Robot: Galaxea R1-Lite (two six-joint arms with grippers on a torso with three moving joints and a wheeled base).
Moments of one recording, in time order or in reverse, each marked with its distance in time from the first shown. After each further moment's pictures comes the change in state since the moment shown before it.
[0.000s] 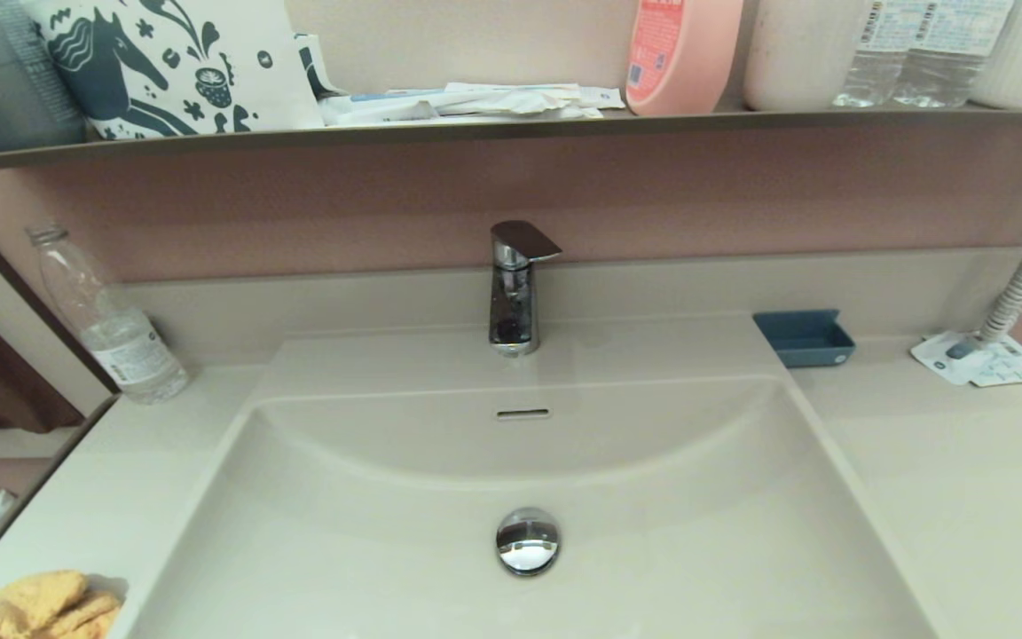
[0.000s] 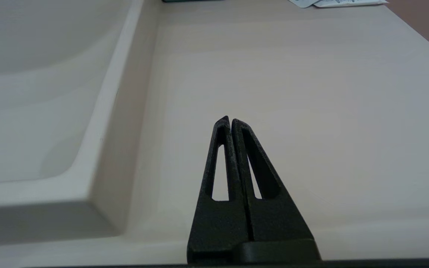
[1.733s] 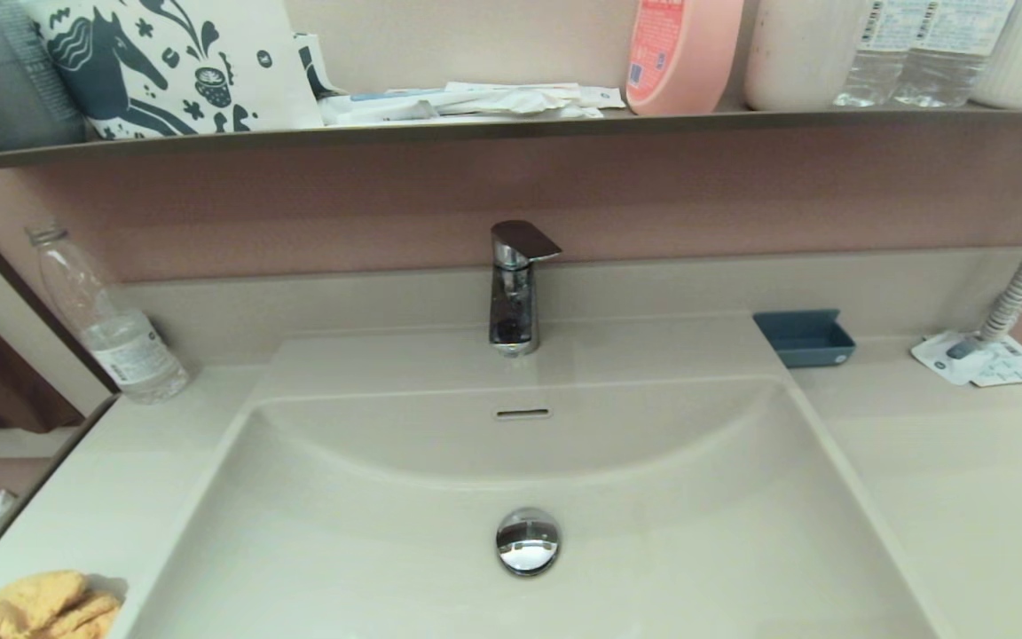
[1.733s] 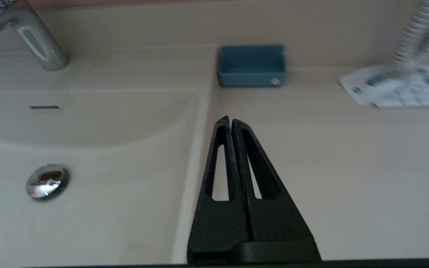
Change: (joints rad) left arm 0.000 0.000 0.000 0.000 0.000 0.000; right arm 0.122 0.795 -0.504 -0.236 0.069 0.056
